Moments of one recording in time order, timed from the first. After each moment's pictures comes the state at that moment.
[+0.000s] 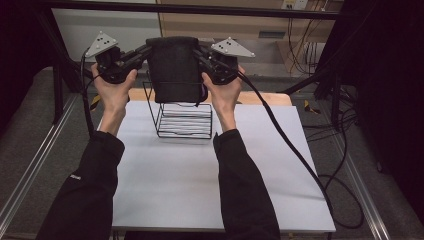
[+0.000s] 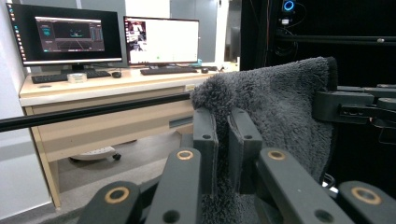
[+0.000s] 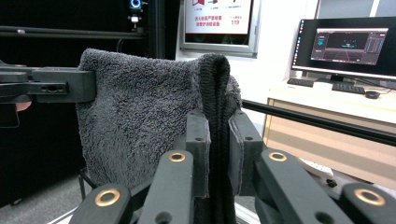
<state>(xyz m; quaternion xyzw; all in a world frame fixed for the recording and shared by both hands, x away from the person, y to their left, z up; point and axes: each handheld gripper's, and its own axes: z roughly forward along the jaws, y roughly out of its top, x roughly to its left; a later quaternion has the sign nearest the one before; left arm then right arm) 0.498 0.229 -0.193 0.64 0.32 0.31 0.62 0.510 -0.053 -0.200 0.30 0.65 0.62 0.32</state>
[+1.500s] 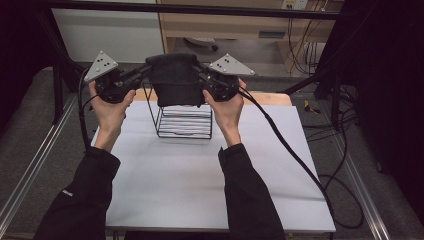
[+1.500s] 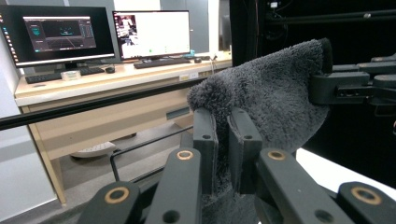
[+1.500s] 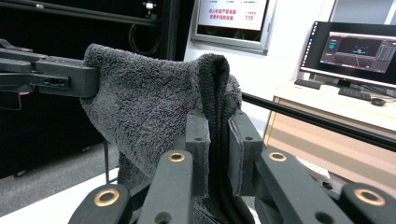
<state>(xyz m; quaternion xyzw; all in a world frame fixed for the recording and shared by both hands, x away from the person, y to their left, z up) 0.463 0.231 -0.217 0.67 0.30 0.32 0.60 0.478 -0.055 -0.219 0.27 0.67 0.61 0.34</state>
